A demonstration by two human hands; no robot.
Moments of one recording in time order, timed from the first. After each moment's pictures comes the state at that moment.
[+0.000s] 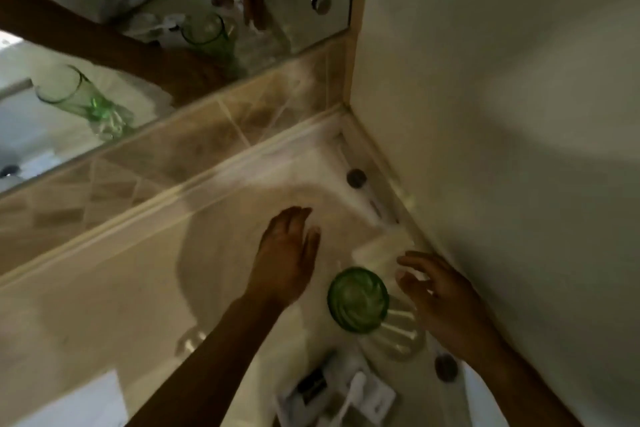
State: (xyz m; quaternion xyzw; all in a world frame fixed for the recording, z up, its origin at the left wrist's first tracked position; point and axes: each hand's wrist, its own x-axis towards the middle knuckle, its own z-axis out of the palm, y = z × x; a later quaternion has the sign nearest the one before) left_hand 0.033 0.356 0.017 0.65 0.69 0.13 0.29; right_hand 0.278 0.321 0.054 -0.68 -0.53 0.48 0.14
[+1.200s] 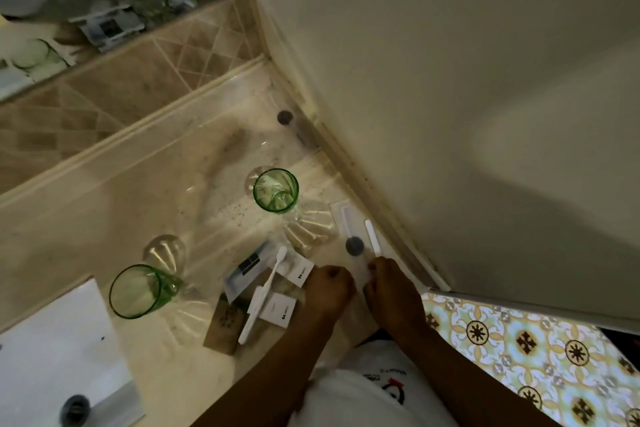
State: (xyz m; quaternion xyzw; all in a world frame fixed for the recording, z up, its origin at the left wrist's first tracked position) left_hand 0.226 0.148 0.007 0.26 0.73 0.15 0.62; right_hand 0.352 0.130 0.003 -0.74 -0.59 0.32 0.00
